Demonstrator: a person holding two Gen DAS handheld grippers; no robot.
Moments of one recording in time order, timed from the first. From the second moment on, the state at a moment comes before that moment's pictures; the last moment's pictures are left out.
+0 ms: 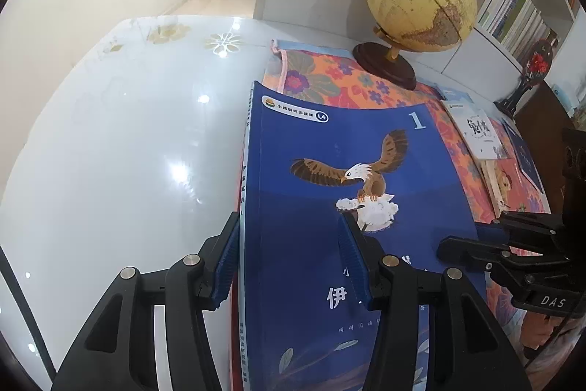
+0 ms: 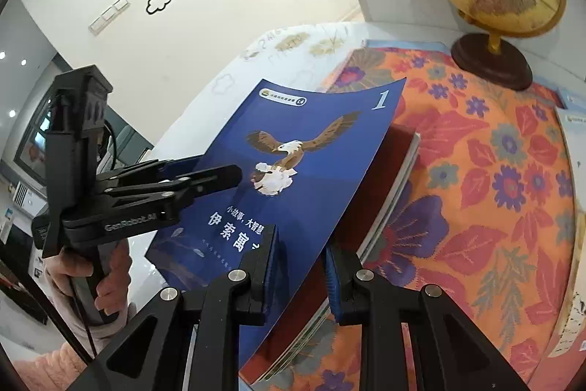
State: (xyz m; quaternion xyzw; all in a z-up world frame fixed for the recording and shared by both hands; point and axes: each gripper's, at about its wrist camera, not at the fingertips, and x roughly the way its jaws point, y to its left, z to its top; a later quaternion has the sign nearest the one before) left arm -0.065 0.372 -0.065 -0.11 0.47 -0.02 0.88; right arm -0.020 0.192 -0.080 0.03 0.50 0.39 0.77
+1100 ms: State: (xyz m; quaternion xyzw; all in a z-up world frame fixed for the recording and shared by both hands) left arm -0.068 0.378 -0.057 -0.08 0.46 0.03 0.88; right arm -0.026 0.171 -0.074 0.02 0.49 0.34 0.81
